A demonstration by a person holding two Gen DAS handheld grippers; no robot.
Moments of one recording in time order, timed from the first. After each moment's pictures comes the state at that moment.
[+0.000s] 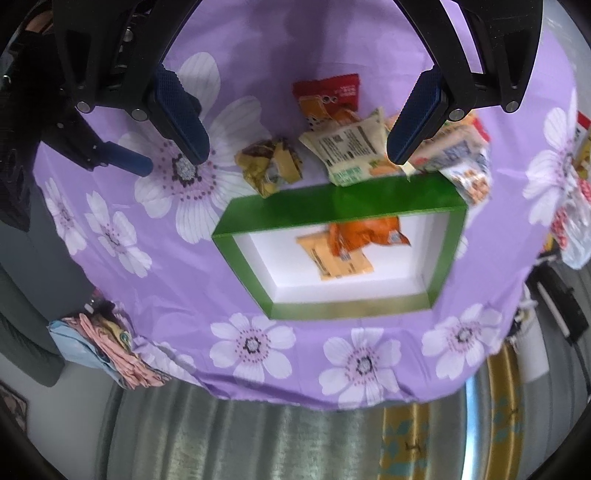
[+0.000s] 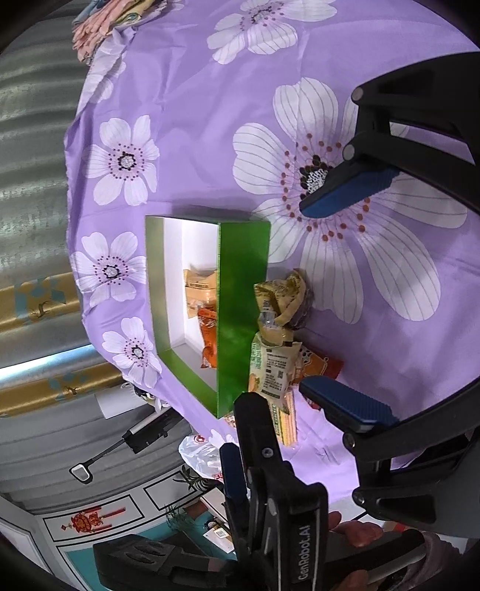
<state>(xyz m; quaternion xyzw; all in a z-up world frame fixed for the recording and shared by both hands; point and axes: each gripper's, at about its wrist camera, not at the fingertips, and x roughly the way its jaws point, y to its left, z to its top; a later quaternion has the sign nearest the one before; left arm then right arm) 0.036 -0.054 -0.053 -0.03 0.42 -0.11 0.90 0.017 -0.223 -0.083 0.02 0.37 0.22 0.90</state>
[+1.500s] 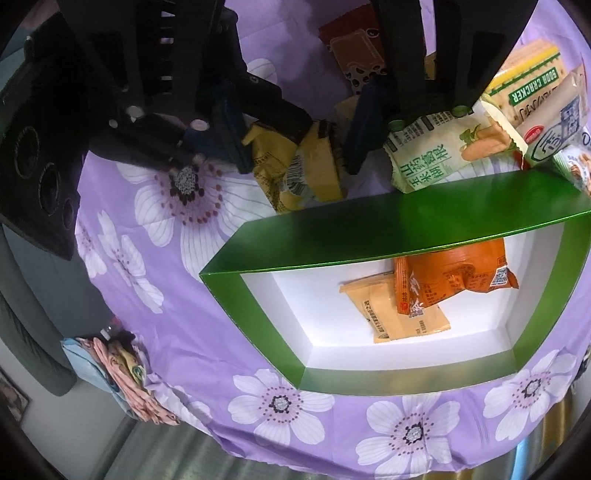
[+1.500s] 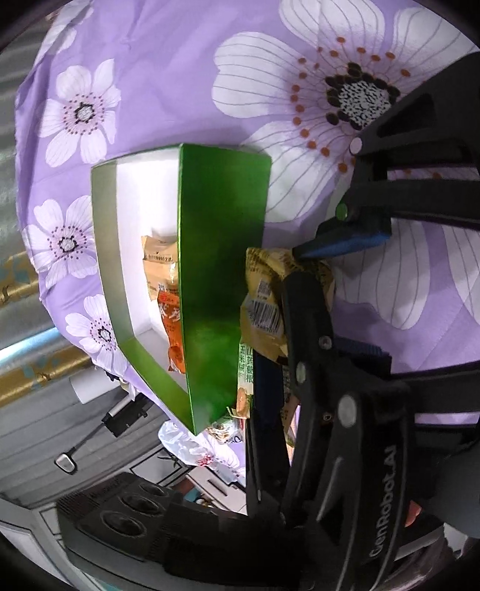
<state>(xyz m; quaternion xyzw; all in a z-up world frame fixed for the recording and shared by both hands) 0.101 -0.071 -0.118 -0.06 0.49 -0.21 0.85 0.084 -0.191 -0.139 0.03 0.41 0.29 0.87</state>
